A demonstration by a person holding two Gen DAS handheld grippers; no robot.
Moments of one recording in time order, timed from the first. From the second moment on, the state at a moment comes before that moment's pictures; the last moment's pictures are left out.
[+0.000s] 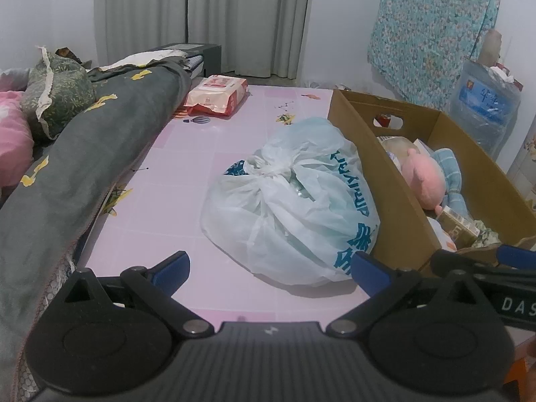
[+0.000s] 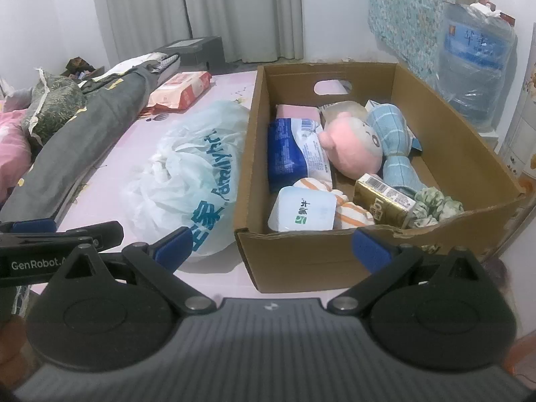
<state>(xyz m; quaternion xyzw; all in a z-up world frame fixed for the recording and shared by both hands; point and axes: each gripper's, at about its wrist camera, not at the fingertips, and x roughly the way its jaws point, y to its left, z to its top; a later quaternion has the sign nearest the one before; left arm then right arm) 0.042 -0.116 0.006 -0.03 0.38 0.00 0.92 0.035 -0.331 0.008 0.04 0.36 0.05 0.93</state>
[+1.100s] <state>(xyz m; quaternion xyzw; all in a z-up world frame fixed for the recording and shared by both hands) 0.040 -0.117 0.003 -0.04 0.39 0.00 0.92 0.035 -0.331 0.005 0.04 0.37 0.05 0.93</state>
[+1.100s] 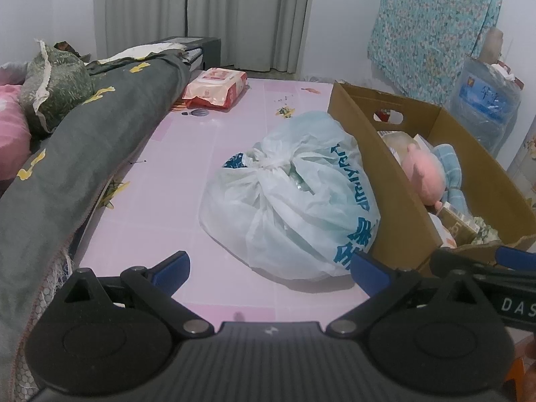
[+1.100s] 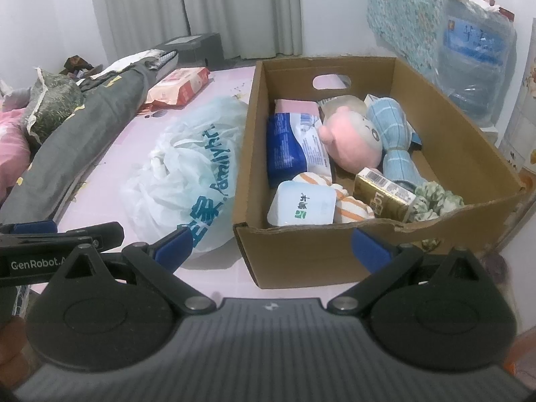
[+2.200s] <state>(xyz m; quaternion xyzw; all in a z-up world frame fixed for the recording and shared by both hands) 0.042 -0.115 0.002 -0.04 0.39 0.00 0.92 0.037 -0.332 0.005 0.04 0.37 0.05 0.93</state>
